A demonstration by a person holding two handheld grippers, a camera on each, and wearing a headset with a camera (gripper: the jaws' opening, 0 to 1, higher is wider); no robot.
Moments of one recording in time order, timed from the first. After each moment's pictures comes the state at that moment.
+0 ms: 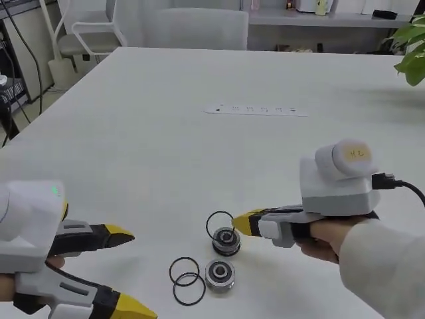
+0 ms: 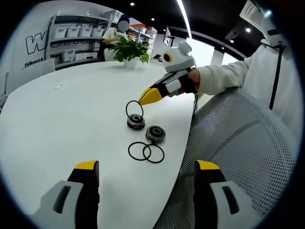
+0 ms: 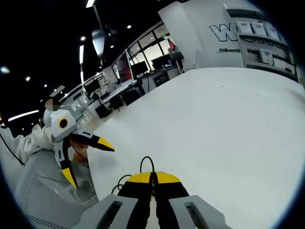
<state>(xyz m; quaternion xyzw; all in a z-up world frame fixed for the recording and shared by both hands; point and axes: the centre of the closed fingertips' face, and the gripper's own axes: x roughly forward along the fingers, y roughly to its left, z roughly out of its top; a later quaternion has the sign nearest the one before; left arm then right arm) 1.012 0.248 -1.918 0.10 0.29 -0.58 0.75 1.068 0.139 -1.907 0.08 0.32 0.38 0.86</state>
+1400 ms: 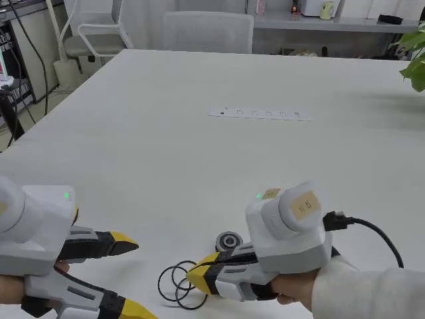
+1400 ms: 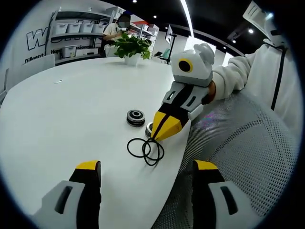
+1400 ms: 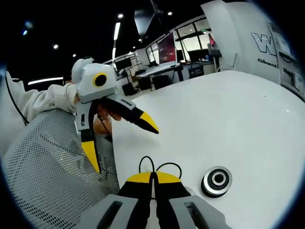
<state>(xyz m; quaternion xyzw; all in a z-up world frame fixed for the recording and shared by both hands) 1.010 0.248 -1.926 0.10 0.31 -0.58 0.75 1.010 0.213 -1.934 -0.03 0.32 0.50 0.80</state>
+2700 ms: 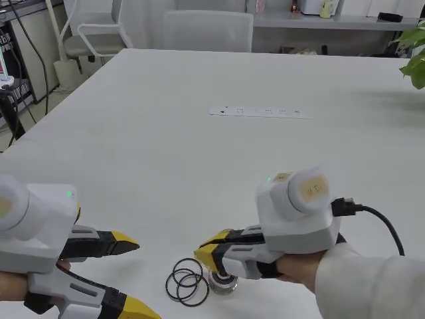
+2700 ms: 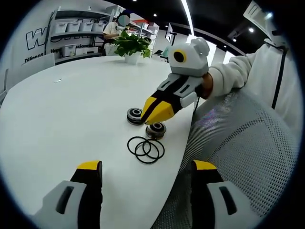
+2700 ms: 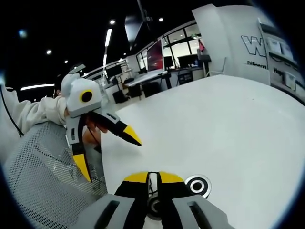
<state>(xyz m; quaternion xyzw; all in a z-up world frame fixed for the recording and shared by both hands) 1.009 0.249 -1.928 0.11 0.32 -0.58 0.74 1.038 0.195 -1.918 -0.01 0.30 0.46 0.84</state>
